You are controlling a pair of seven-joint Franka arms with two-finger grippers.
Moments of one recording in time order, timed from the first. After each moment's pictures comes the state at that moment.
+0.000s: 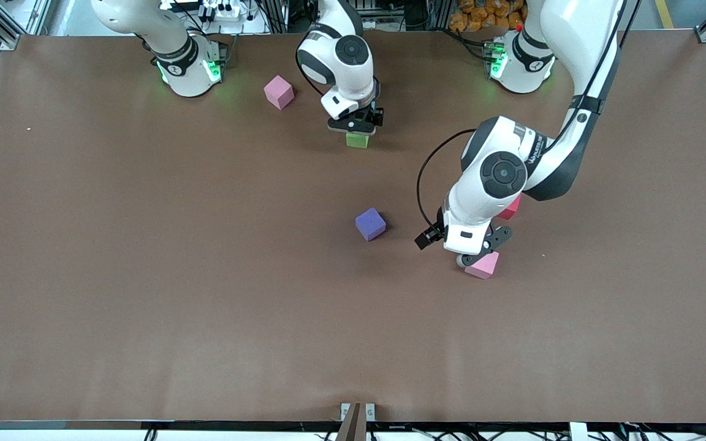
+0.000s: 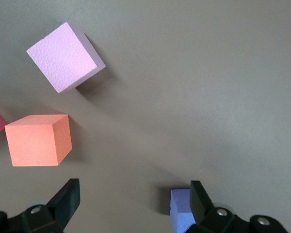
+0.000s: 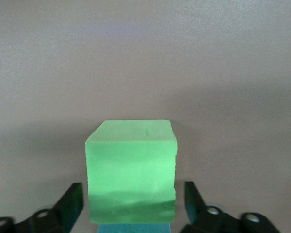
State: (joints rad) left arm -0.36 0.46 -0.14 -1.69 -0.06 2.15 -1.06; right arm 1.15 0.44 0.01 -2.10 0.19 2.52 1.19
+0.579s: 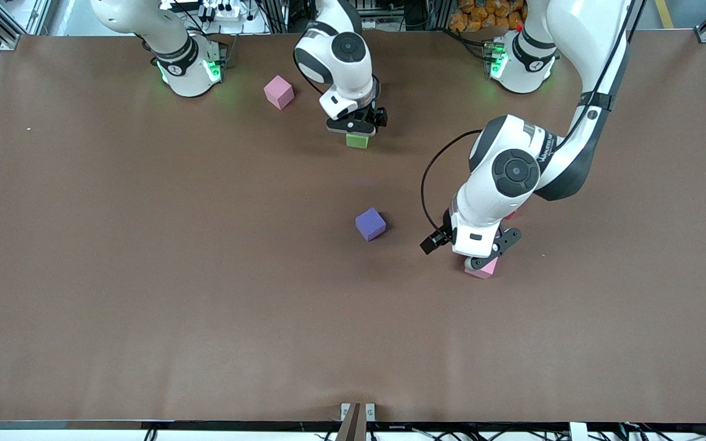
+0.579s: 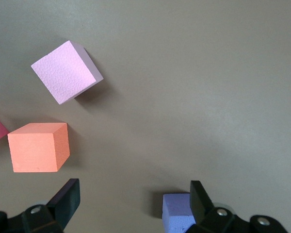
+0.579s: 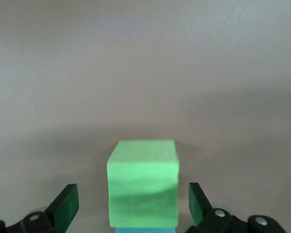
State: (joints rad) left arm -0.35 0.45 -0.14 -1.66 -0.06 2.15 -1.06; right arm 1.07 0.36 0.02 -2.12 0.15 2.52 1.17
